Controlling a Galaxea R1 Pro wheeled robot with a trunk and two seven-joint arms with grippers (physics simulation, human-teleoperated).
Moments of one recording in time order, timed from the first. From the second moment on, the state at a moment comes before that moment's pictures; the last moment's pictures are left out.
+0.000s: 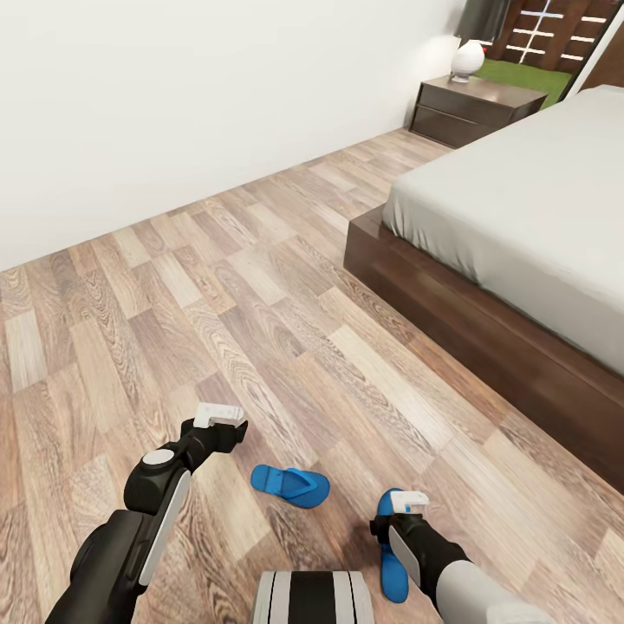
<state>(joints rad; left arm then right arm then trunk) -0.37 0.01 -0.10 -1.56 -0.01 0.72 -0.04 -0.65 0.11 0.00 -0.28 0.00 0.30 -0.22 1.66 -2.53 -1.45</state>
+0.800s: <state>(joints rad) -0.37 0.01 -0.10 -1.56 -0.01 0.71 -0.04 -0.66 0.11 0.00 -0.28 0.00 0.30 -0.22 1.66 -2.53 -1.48</state>
